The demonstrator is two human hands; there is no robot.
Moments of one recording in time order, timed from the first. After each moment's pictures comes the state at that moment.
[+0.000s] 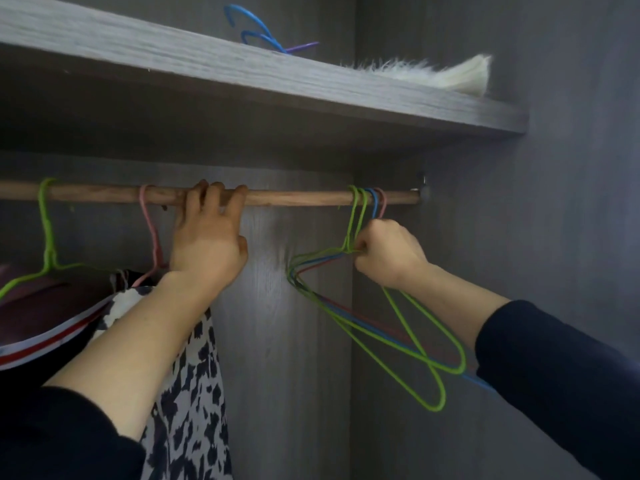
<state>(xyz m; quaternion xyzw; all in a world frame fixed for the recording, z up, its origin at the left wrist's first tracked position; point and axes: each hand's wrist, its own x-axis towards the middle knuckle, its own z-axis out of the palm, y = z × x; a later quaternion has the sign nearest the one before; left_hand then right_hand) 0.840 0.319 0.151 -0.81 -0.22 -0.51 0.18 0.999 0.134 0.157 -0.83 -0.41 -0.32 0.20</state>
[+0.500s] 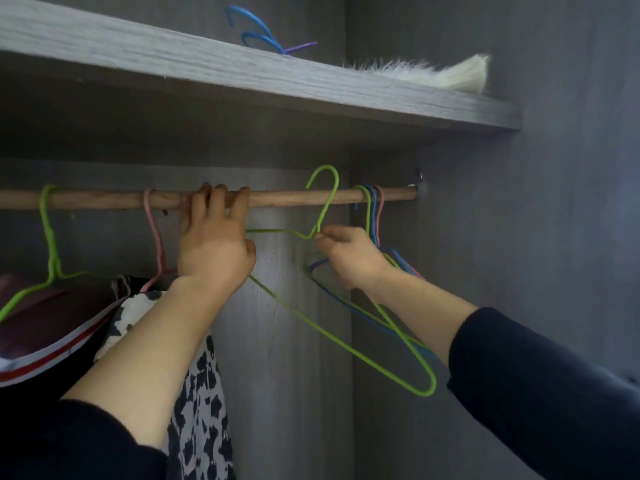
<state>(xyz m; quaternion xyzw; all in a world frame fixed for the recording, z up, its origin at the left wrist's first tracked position) 0.843 0.326 0.147 -0.81 -0.21 -0.53 0.16 0.971 0.181 0.140 -0.70 -0.42 -0.07 0.57</state>
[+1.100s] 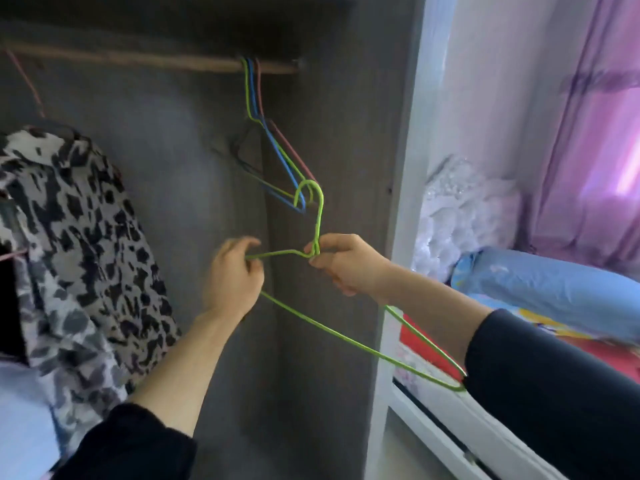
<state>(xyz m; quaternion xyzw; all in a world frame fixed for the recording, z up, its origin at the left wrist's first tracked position) 0.820 0.100 -0.064 -0.86 -0.19 -0.44 -0.20 0.886 -0.081 -0.011 -0.78 -0.32 0.15 0.51</state>
